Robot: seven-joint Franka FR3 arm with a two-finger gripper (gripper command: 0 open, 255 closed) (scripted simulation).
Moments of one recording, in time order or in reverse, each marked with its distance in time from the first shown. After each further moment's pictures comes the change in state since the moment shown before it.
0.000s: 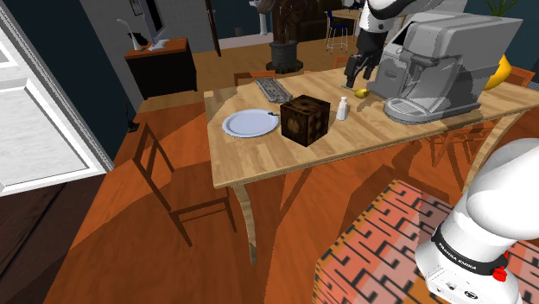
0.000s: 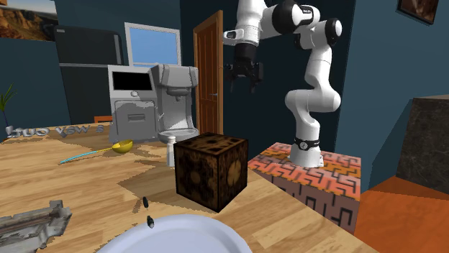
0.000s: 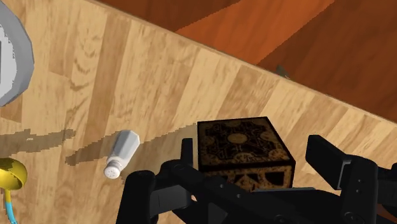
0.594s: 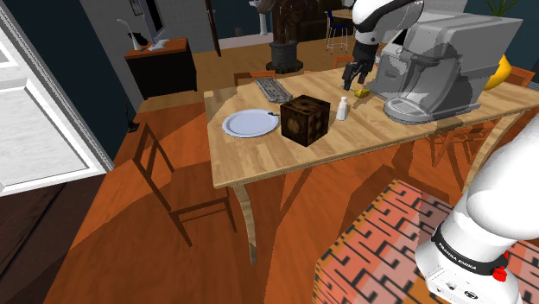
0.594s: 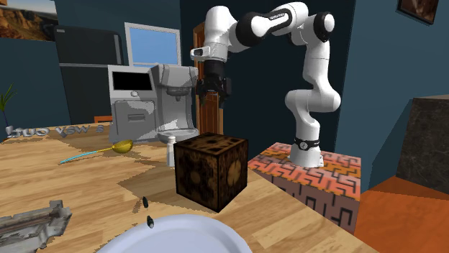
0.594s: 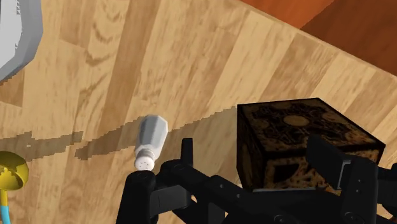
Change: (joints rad) arm 0.001 0.318 -0.159 0.177 0.134 0.115 -0.231
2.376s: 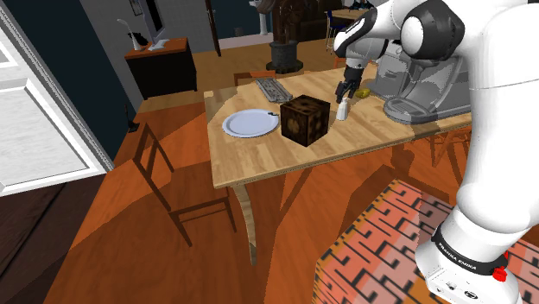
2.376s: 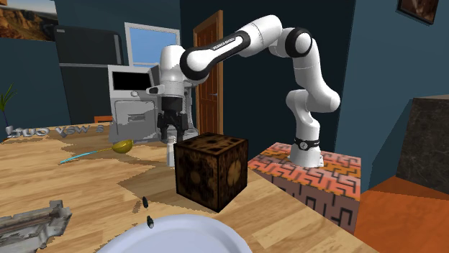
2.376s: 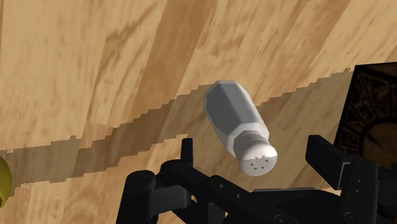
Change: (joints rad) arm -0.166 0.609 -0.019 0.438 0.378 0.037 -0.346
